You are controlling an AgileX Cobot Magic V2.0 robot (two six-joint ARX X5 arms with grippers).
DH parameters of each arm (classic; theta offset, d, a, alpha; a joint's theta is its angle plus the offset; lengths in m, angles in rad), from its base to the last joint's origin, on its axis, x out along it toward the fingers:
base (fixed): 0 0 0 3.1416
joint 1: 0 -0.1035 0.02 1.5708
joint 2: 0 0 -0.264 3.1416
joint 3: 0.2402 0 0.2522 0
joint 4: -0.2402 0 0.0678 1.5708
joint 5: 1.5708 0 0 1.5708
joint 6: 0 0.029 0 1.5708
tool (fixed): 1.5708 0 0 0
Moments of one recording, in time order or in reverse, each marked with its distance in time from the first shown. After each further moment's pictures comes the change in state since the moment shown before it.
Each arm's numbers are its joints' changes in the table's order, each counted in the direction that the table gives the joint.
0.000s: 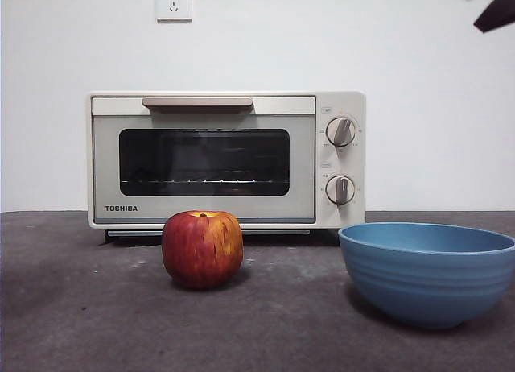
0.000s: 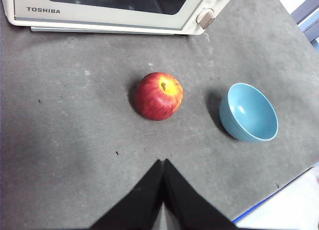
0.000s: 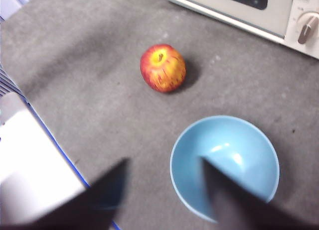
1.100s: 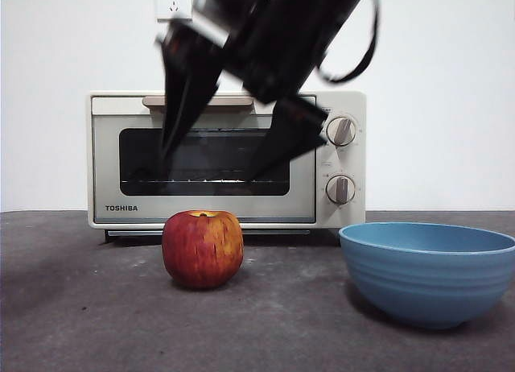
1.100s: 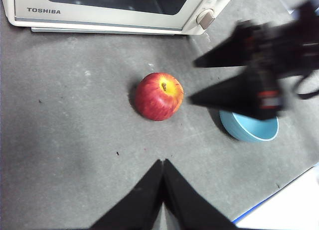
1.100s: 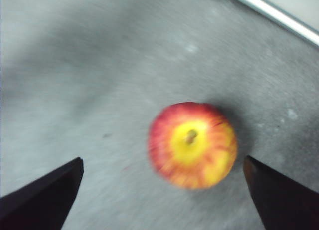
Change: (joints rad) left arm 0.000 0.000 0.000 0.000 0.000 0.002; right arm -0.383 0.959 0.403 0.348 0.280 0.171
